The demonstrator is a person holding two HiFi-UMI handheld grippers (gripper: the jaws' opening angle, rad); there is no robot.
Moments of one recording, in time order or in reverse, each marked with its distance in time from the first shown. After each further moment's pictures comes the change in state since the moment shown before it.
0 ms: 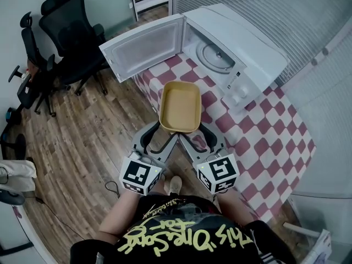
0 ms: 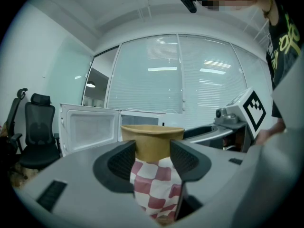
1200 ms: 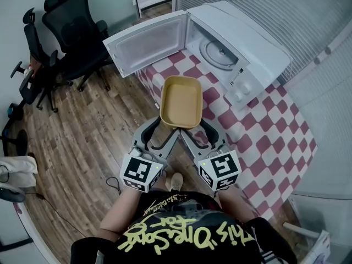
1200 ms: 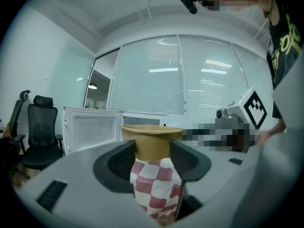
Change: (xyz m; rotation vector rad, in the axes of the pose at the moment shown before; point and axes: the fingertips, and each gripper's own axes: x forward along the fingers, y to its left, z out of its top) left arm -0.007 0.001 0.005 0.003 -0.015 0.026; right arm -0.002 0.006 0.006 -0.011 -0.015 0.013
